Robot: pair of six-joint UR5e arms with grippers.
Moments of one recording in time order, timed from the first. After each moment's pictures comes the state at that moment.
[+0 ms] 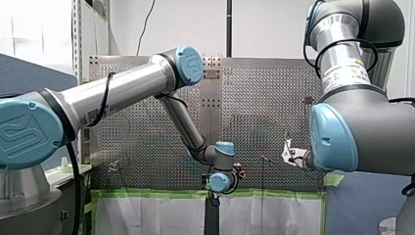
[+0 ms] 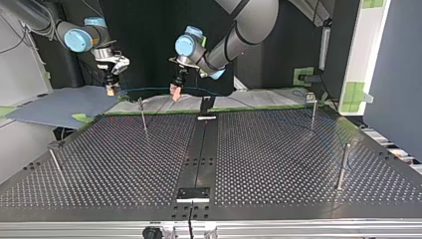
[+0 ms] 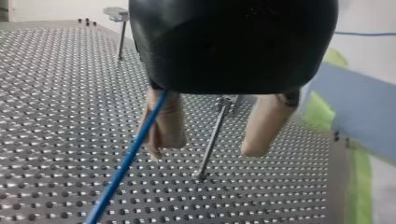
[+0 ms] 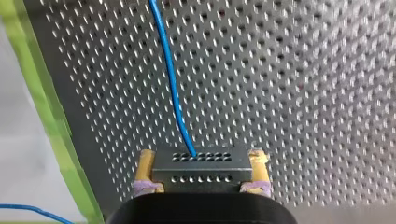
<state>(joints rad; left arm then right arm) -0.76 -2.69 -1.36 -2.31 -1.90 -2.11 1.62 -0.83 1.92 -0.93 1.25 1.69</state>
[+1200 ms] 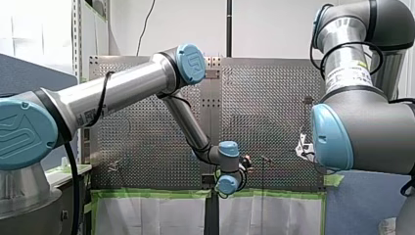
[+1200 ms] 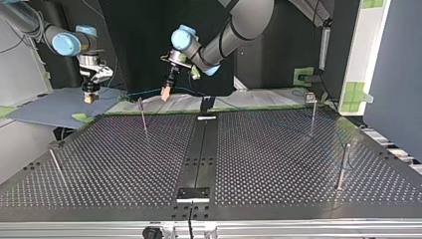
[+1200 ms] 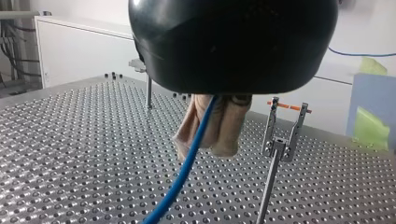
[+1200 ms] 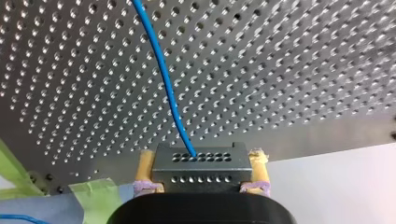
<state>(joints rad) -0.81 -2.69 -1.35 -2.11 -1.92 -1.99 1.54 -0.80 1.84 -1.02 1.33 1.78</state>
